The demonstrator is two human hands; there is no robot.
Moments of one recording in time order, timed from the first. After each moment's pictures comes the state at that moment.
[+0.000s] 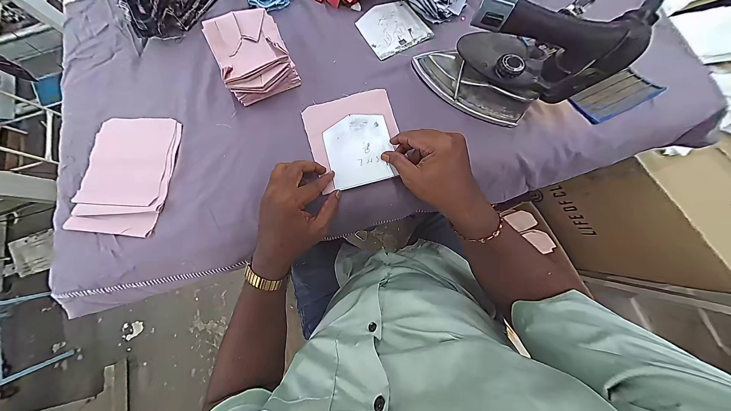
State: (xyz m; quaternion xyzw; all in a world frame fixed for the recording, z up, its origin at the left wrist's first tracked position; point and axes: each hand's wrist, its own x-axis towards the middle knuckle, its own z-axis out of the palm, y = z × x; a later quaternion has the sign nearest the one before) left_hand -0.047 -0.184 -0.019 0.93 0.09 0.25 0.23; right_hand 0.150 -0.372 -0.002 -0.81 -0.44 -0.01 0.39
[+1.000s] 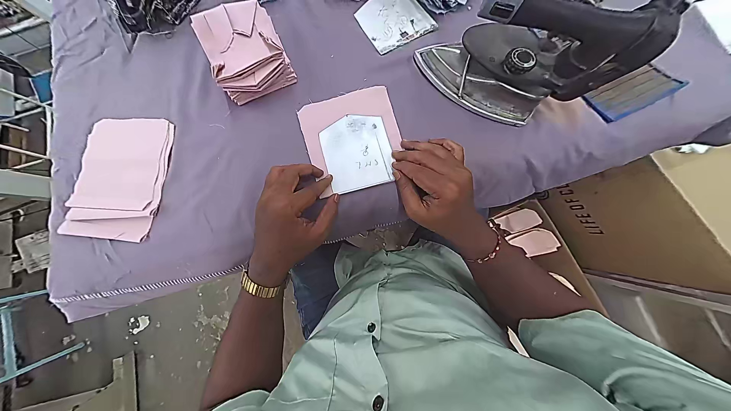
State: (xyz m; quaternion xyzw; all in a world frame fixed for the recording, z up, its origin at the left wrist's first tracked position) left_hand -0.045 -0.187 -0.018 0.93 0.11 0.25 0.23; right_hand 0.146 -0.393 -0.041 -0.73 -0.54 -0.16 0.39
